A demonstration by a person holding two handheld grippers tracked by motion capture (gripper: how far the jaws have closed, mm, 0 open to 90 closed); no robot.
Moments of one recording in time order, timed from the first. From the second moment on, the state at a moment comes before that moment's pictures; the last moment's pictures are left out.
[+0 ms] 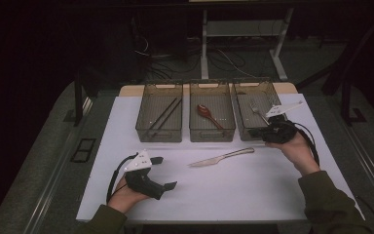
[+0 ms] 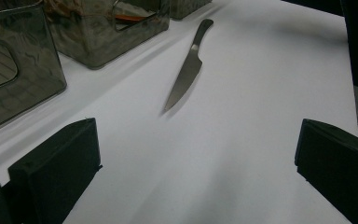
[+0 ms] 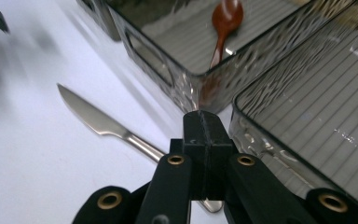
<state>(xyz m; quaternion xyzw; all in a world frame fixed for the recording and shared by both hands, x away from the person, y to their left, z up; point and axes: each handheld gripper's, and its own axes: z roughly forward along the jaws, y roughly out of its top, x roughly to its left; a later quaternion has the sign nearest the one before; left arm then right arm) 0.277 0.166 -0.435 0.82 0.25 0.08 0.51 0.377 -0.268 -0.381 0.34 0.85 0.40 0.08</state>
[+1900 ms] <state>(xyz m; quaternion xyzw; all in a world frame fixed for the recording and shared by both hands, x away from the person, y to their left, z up) 0.277 0.165 -0.436 0.82 0.25 0.07 0.51 0.377 -0.227 -0.434 0.28 0.92 0.26 0.03</state>
